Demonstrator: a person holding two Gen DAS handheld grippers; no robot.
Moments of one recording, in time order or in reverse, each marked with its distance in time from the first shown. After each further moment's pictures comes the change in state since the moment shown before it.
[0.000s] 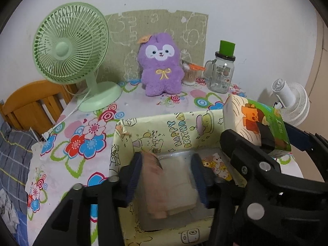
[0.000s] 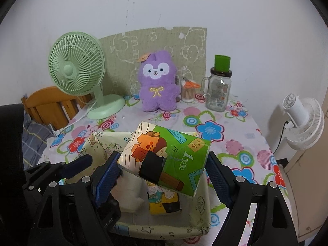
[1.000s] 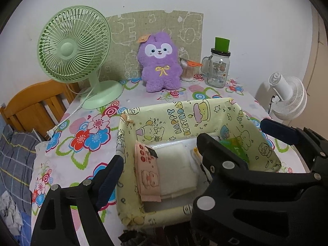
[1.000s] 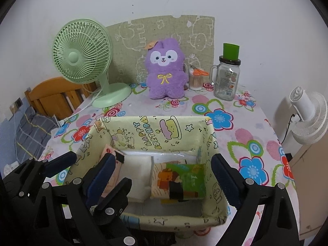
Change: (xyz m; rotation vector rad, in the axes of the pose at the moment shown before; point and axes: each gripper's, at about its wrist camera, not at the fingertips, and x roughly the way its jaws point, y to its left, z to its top) left arm -0.023 -0.003 -0.016 0.036 -0.002 0.005; right arm 0.003 0.011 -0.012 -0.012 0.058 0.033
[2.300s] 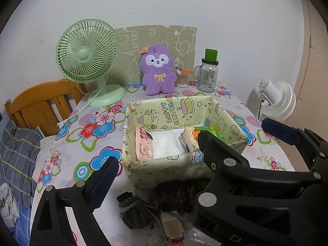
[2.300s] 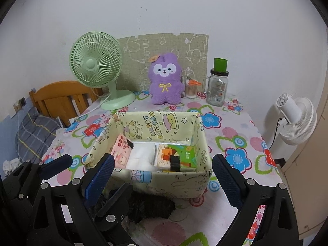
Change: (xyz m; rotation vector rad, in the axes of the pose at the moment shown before) left arm -0.066 -0.009 -0.042 -0.021 -0.077 -0.016; right arm -0.074 0.011 -0.038 -0.019 -0.087 -0.025
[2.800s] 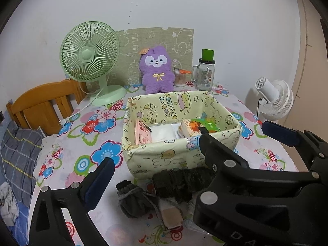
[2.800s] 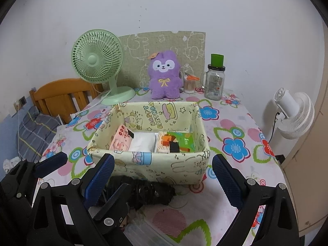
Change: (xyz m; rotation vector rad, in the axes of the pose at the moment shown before) left arm -0.013 -0.005 -0.022 0.014 -0.028 0.005; right arm -0.013 0.000 -0.023 0.010 0.001 -0.007
